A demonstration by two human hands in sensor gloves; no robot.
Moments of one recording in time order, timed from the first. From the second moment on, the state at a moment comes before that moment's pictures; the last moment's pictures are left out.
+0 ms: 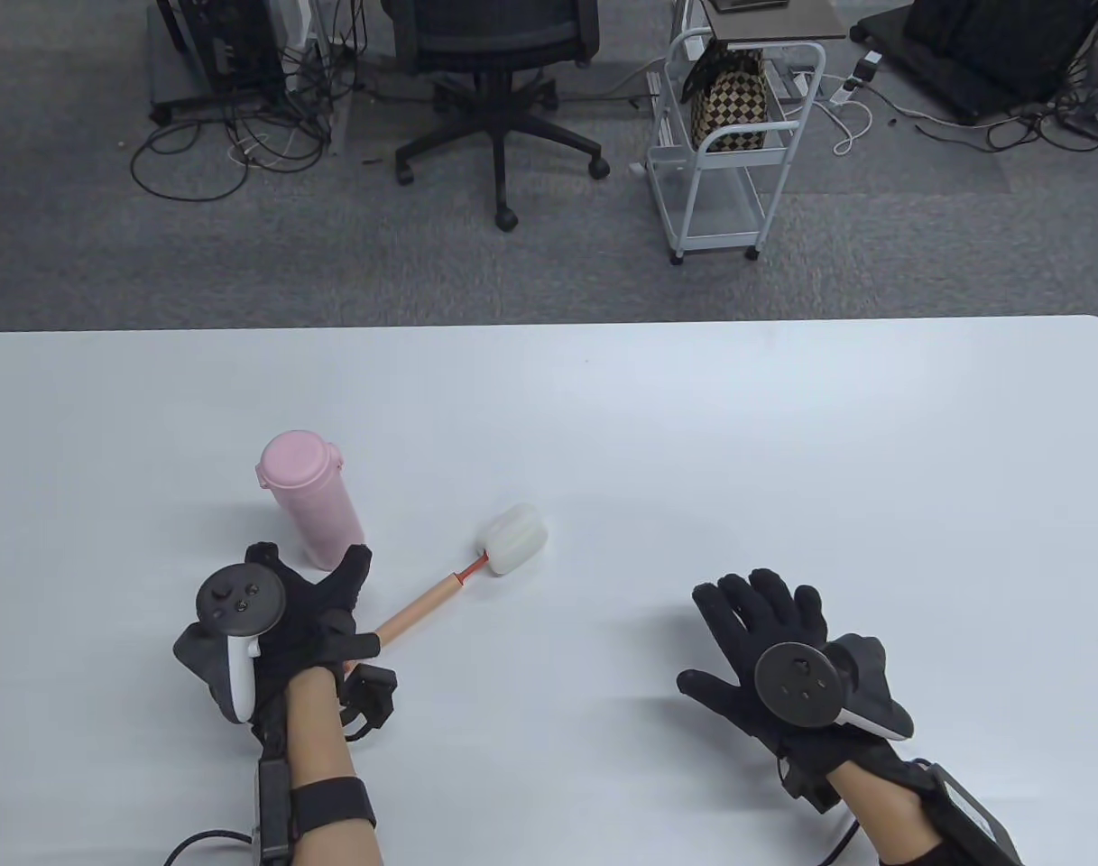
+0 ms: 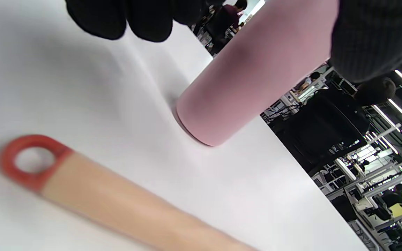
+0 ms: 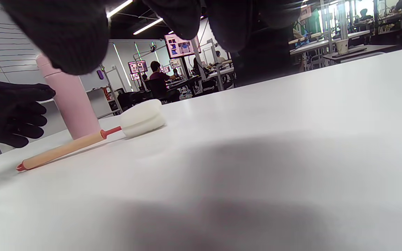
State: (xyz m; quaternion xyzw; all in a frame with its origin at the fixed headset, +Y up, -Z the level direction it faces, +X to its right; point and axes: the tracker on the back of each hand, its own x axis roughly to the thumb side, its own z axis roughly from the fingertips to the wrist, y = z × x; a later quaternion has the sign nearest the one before) left_hand -0.280 -0.732 -0.243 -0.02 0.29 0.41 0.86; right_hand 0.202 -0.710 -0.207 0.22 0.03 0.97 0.13
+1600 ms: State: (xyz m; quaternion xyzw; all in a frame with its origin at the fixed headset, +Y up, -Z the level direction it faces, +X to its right) left_hand -0.193 -0.677 -0.248 0.12 0.01 0.38 0.92; right_hand 0.221 -0.724 -0.227 0.15 0.10 0.97 0.18
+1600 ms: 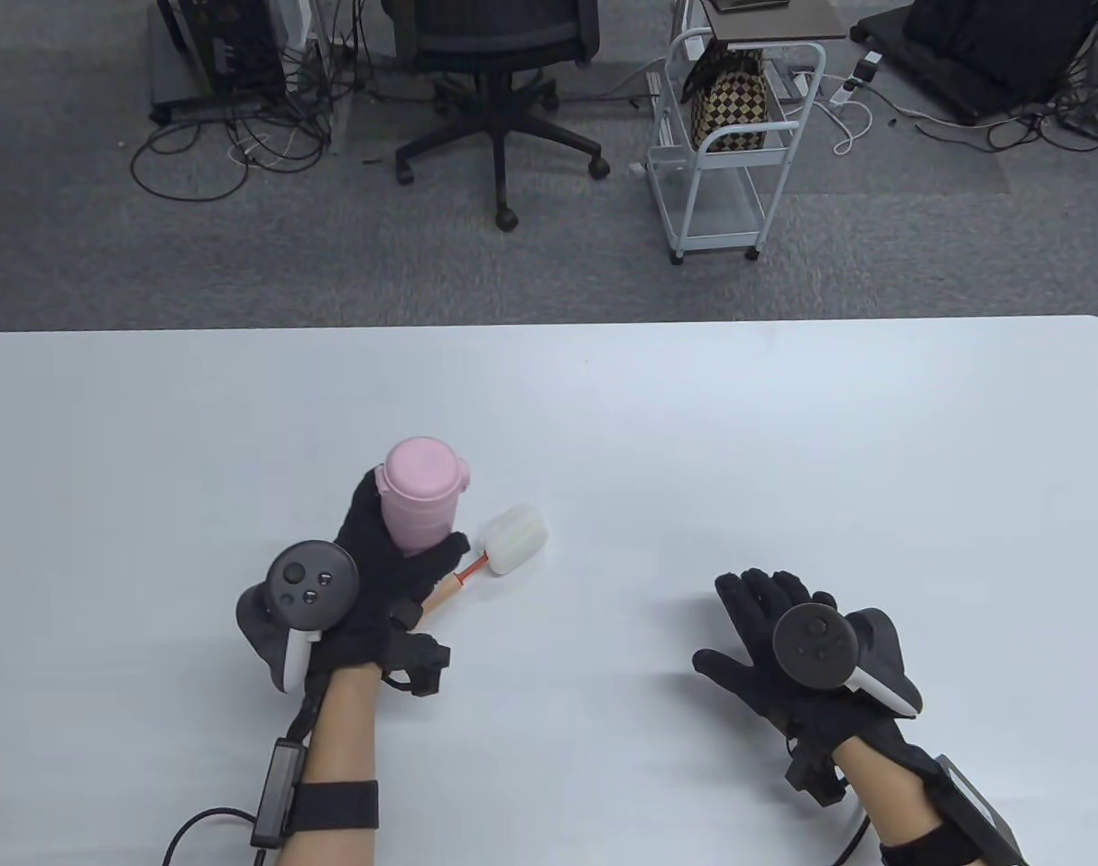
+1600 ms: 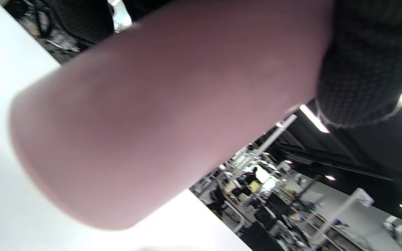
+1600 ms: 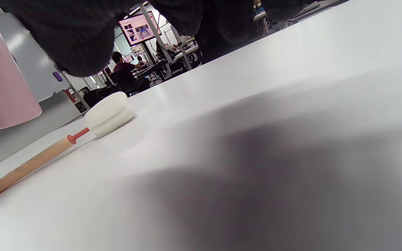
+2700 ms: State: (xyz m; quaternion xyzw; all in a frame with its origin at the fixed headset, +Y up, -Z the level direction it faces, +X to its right) left_hand -0.061 -0.699 -0.187 0.11 -0.18 0.11 0.97; right_hand 0.170 -0.642 -0.242 0.30 0.17 0.88 0.33
